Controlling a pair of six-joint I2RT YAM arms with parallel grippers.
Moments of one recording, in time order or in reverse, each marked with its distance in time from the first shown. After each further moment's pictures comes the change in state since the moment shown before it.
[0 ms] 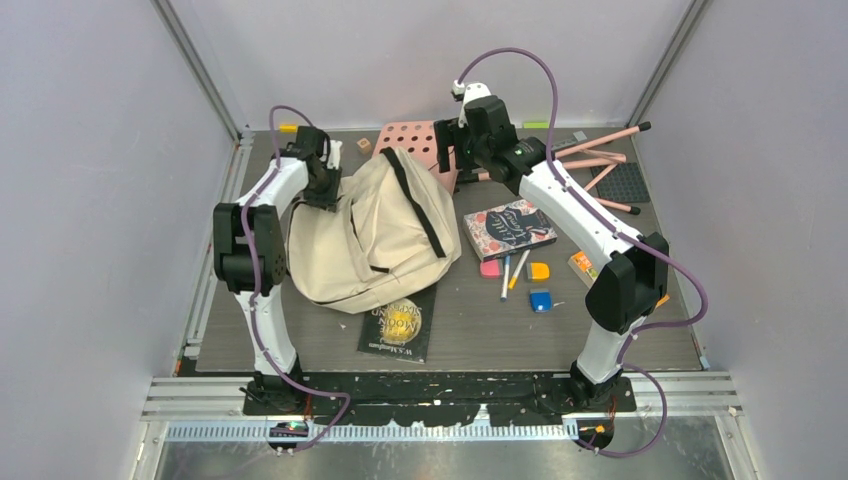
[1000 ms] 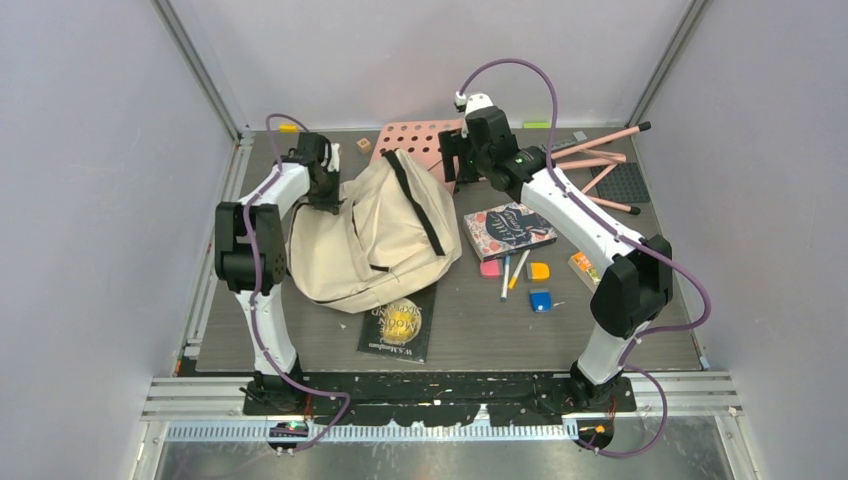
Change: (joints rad) left arm 0.000 0.008 -0.053 0.085 0.048 -0.119; right arm 0.000 -0.033 -0.097 0.012 0.039 -0.019
